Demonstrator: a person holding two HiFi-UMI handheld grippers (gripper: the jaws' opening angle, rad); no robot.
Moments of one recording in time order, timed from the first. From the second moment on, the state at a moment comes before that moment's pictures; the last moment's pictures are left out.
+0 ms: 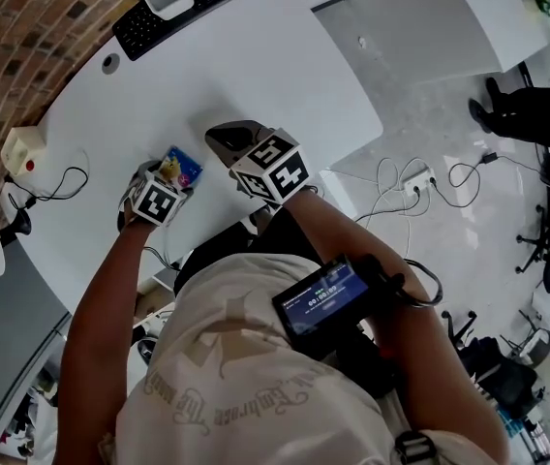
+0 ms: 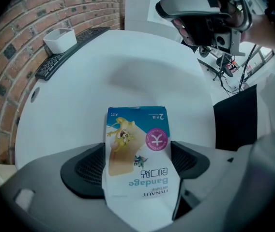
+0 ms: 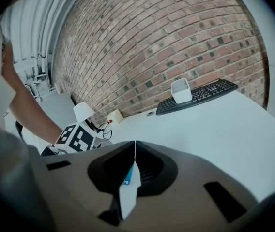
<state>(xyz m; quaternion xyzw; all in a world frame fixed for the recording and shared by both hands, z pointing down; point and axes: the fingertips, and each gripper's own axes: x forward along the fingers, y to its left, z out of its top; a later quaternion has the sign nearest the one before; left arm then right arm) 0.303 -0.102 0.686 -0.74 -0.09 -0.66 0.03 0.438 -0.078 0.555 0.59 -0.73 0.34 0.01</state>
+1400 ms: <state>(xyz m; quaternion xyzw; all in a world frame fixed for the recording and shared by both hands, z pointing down) 0.264 -0.111 0.649 -0.76 -0.05 -0.65 0.04 0.373 -0.124 0.541 0.52 -0.78 0.33 0.04</state>
